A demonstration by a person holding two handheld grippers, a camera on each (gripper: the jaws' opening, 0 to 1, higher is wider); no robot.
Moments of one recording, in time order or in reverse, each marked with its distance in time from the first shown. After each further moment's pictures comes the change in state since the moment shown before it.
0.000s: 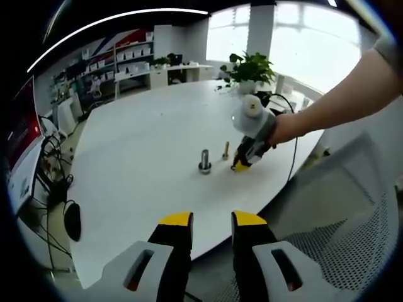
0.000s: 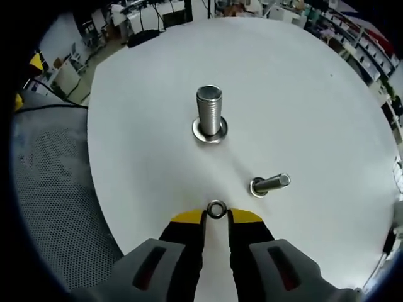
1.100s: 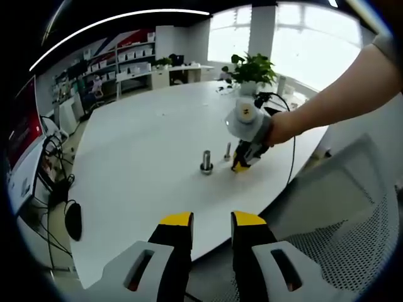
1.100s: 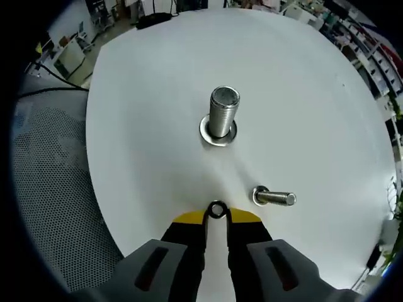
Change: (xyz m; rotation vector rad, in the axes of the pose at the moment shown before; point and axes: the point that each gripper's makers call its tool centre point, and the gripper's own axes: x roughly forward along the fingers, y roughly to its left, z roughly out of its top) left arm -0.001 0.002 0.001 -0.005 -0.007 0.009; right arm 0.000 0.001 0.002 -0.086 0.072 -0.029
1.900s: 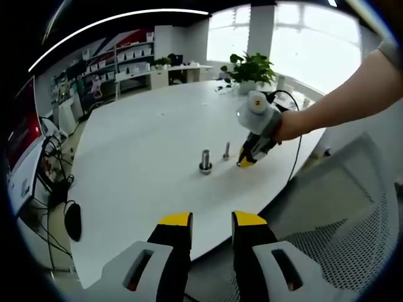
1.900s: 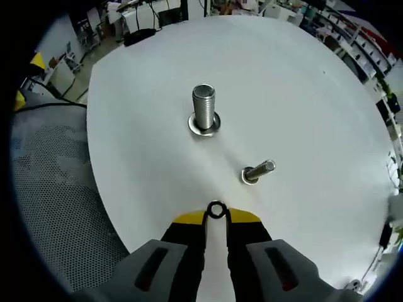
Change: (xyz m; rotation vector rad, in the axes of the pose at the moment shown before) left arm 0.000 -0.002 -0.001 0.007 0.004 -0.007; right arm -0.019 -0.008 -0.015 0.123 -0.051 -0.016
